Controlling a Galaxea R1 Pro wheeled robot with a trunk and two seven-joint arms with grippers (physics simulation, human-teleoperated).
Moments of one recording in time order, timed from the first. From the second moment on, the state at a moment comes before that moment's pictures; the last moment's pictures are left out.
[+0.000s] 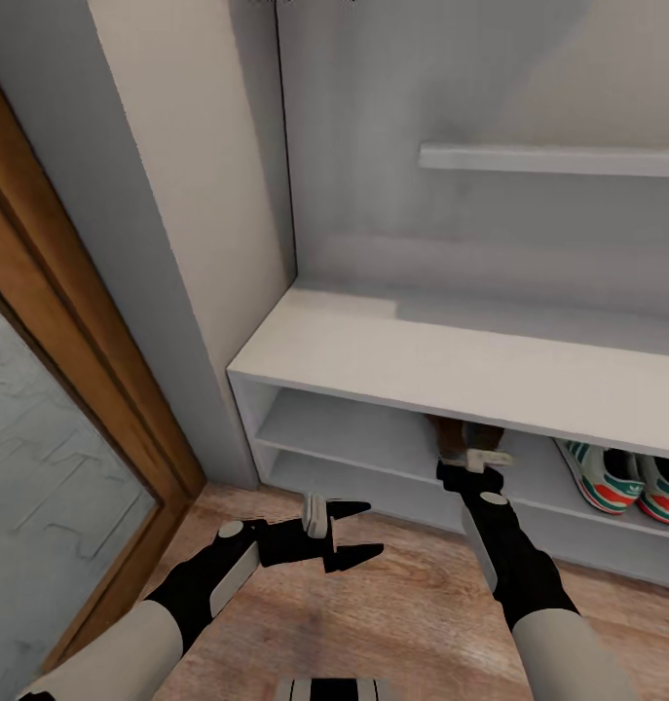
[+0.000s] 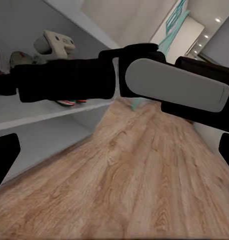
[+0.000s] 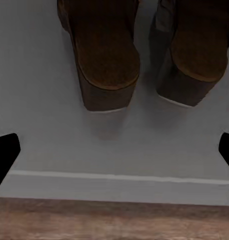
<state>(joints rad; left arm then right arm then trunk) -0.67 0.00 -0.57 -0.70 0.58 -0.08 -1.16 -0.60 0.02 -0.07 -0.97 0.01 0.32 -0.20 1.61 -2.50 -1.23</state>
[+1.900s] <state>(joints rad) -0.67 0.07 -0.54 -0.70 0.58 -0.08 -1.27 -0.58 0.02 -0.07 -0.96 0.00 0.32 -0.20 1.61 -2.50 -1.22</state>
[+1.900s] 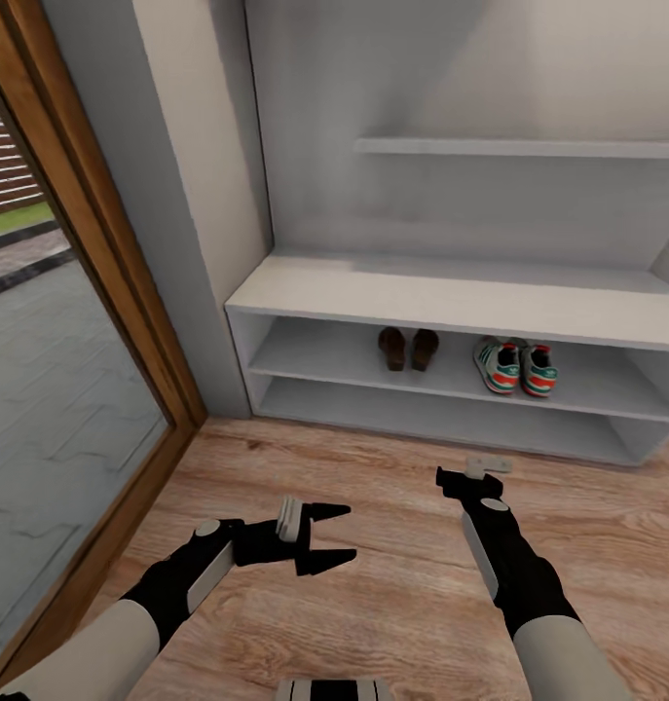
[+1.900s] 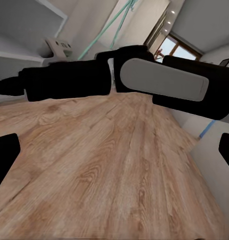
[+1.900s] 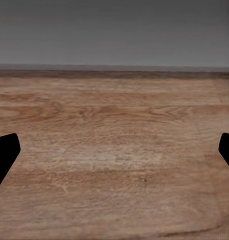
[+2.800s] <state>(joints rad) -0.67 0.18 -0.39 -0.70 0.59 -0.04 -1.27 -0.58 0.03 -0.06 -0.34 -0.07 0.32 -0.20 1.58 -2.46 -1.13</state>
